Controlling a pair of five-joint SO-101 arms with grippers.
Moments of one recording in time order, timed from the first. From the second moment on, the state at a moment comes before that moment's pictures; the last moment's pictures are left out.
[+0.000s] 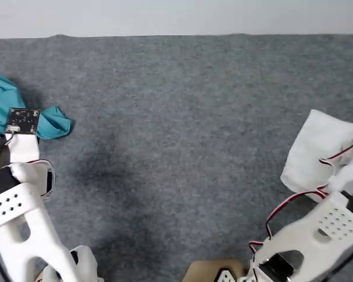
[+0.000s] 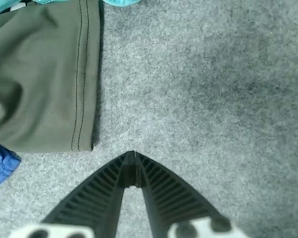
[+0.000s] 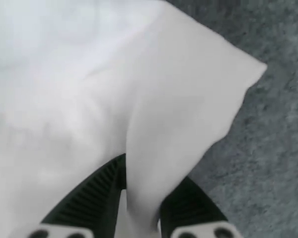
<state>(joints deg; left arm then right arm) -33.8 -37.9 40.6 81.1 -21.1 41.8 34.5 -17.5 60.4 29.9</state>
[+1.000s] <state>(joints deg) -33.8 -37.9 40.6 81.1 -24.1 47.0 34.5 -17.5 47.9 40.6</state>
